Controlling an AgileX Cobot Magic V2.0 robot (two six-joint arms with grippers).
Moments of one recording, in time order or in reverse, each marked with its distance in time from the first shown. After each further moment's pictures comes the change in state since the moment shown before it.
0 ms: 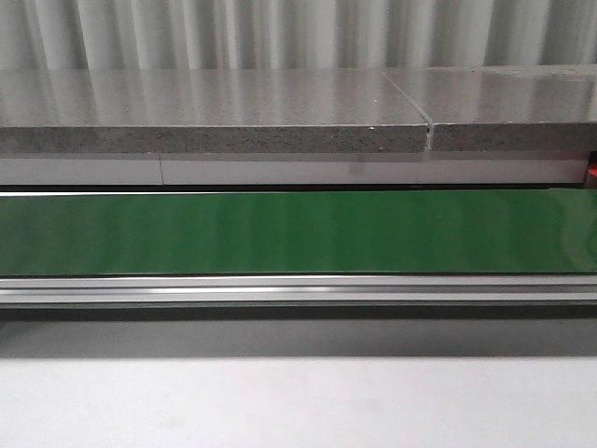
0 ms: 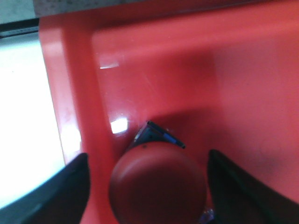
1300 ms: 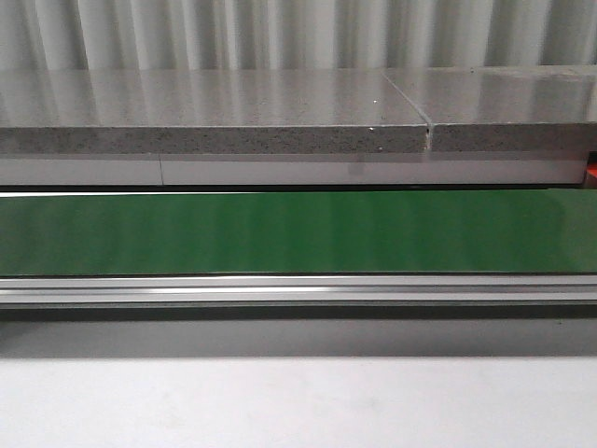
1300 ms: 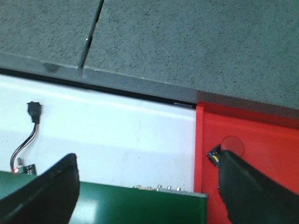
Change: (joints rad) left arm 0.000 0.000 0.000 0.000 0.000 0.000; right arm 0.306 -0.822 0.412 0.000 -0.035 -0.081
